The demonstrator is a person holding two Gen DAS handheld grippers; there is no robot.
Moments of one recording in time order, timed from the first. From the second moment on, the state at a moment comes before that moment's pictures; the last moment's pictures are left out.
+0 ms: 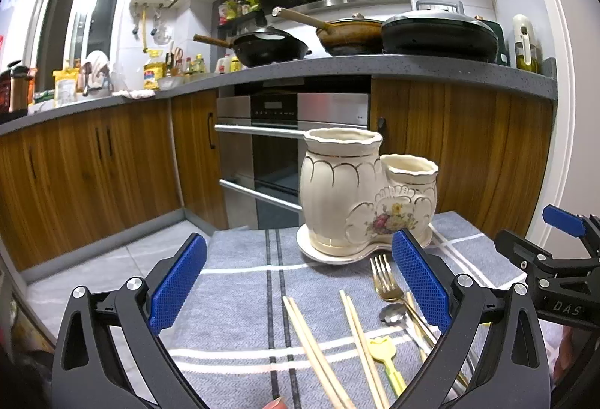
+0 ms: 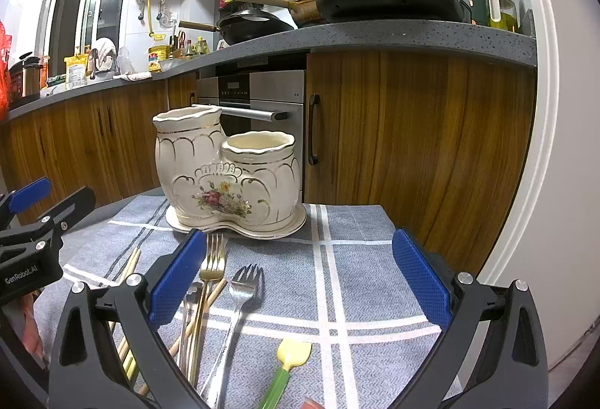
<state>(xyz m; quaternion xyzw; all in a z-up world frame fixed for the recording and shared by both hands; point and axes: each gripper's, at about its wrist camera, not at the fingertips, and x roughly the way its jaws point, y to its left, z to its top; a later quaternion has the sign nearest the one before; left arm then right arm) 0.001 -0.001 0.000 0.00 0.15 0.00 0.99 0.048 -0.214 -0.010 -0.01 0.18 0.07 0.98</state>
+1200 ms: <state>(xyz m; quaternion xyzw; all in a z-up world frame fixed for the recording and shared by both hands) 0.000 -0.001 0.000 0.01 0.15 0.00 0.99 0.048 -0.212 -0.010 -0.01 0.18 0.07 0.98</state>
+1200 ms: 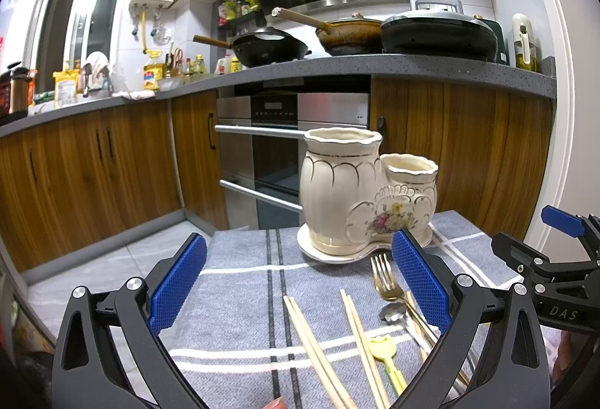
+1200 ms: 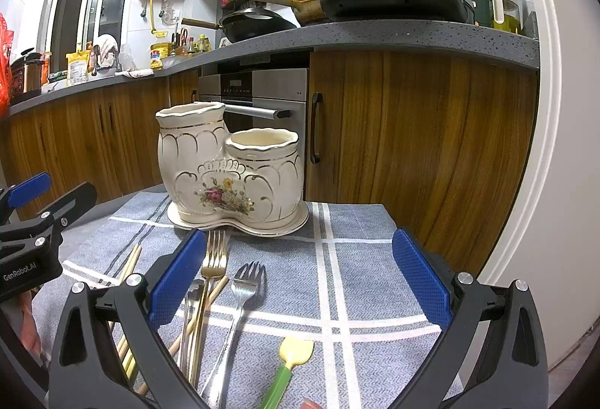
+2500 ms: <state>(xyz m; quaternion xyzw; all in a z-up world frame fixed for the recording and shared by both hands) 0.002 0.021 -0.001 0.01 0.17 0.02 0.98 0.047 -0.239 -0.017 0.02 0.22 0.10 0.97</state>
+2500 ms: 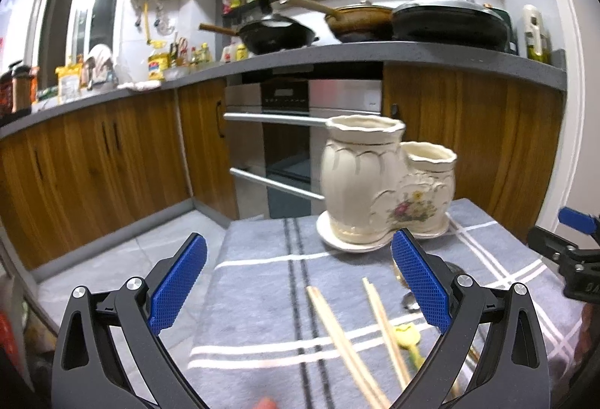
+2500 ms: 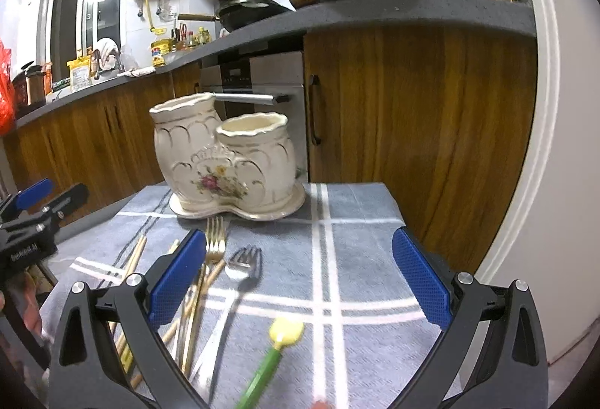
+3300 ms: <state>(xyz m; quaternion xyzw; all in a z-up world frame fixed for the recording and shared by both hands) 0.002 0.015 -0.042 0.03 0.32 -0.03 0.95 0.037 -0.235 -0.068 0.01 0.40 0.16 0.90</state>
